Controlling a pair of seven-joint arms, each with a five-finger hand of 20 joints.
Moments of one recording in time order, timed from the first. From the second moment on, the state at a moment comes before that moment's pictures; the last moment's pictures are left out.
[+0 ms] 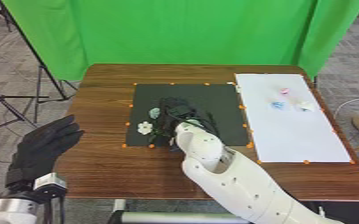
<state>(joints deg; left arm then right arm) 144.1 -50.5 -104.9 -129.9 35.1 15.6 20.1 -65.4 -74.5 36.1 -90.2 -136.1 -3.7 32.0</state>
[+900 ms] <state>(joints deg) 143.2 -50.7 -104.8 -129.7 36.0 14.6 18.0 -65.4 -75.4 37.6 -92.1 -135.2 -8.4 32.6</state>
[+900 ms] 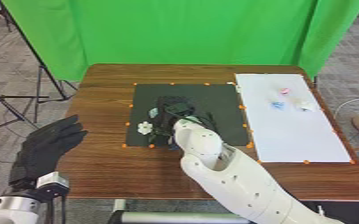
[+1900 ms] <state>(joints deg) 143.0 -51.0 -104.8 -129.7 36.5 14.1 17.5 -62.3 -74.1 34.1 -91.6 -137.3 -3.9 37.2</state>
